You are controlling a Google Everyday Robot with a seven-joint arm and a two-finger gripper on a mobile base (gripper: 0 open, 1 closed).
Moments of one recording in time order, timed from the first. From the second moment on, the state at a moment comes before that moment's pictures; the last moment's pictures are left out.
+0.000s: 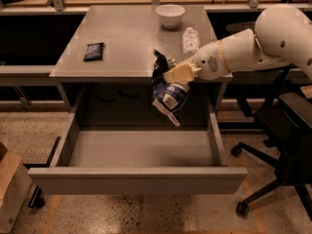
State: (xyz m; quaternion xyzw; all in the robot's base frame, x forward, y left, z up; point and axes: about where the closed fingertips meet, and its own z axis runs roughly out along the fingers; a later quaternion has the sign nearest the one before) arm 0.592 -0.047 0.894 -0.41 0.77 0.35 0.34
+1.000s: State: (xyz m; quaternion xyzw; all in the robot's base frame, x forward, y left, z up) arm 0.719 -0.013 0.976 -0.34 0.72 0.30 0.52
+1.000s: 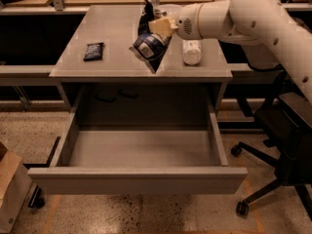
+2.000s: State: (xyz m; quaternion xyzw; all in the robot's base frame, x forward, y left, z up) arm 0.788 0.015 0.991 -0.34 0.70 0.25 0.57
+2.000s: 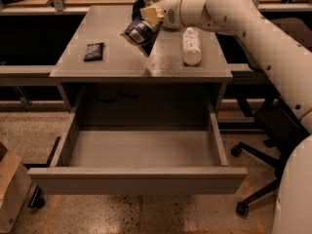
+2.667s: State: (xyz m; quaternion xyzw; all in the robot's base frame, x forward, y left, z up) arm 0.788 0.020 0.989 -0.34 0.70 0.26 0.57
